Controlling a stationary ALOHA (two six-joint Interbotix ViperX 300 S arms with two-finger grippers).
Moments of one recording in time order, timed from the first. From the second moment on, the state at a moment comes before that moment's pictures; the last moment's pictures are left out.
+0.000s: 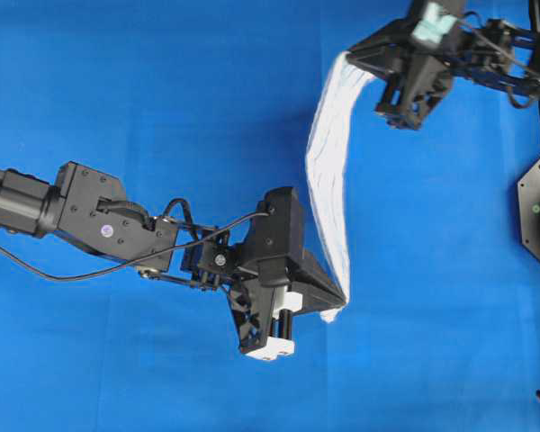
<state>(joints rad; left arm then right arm) -0.23 0.25 0.30 -0.05 -0.13 -0.27 -0.42 -0.33 0.81 0.00 0.07 0.09</state>
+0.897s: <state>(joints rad) -0.25 0.19 0.57 -0.06 -0.37 -0.33 -0.42 0.03 0.56 -0.03 0.10 0.08</state>
